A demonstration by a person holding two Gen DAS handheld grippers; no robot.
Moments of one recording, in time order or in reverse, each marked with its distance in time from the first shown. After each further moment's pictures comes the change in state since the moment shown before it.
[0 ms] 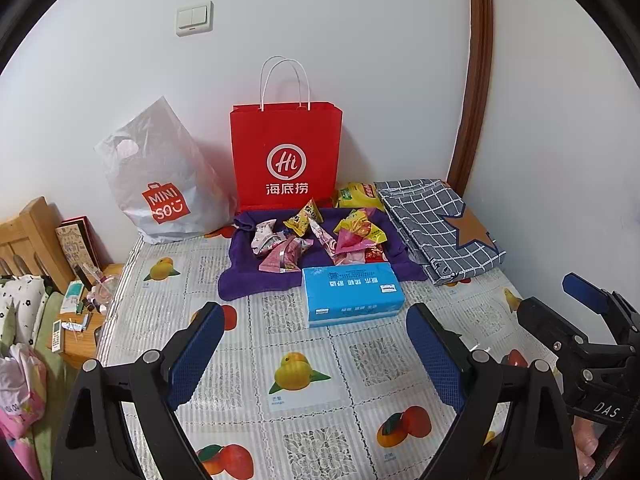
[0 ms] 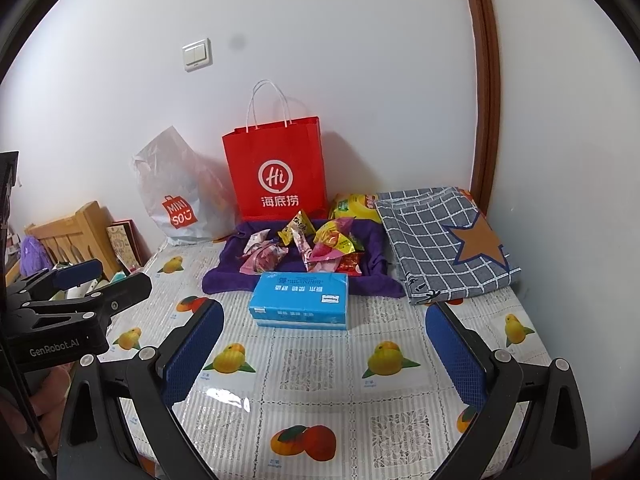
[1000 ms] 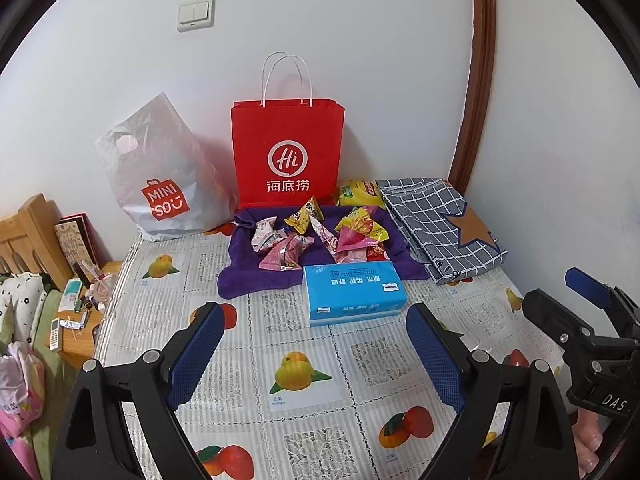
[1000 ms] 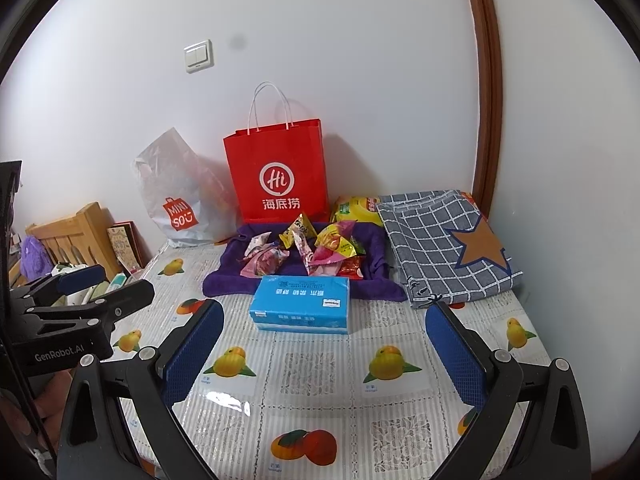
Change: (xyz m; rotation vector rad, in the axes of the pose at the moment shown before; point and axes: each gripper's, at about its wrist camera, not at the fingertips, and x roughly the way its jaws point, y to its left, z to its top) left arm 0.005 0.001 -0.001 0.000 0.007 0.005; right arm 0.003 0.002 0.002 -0.005 -0.007 0.004
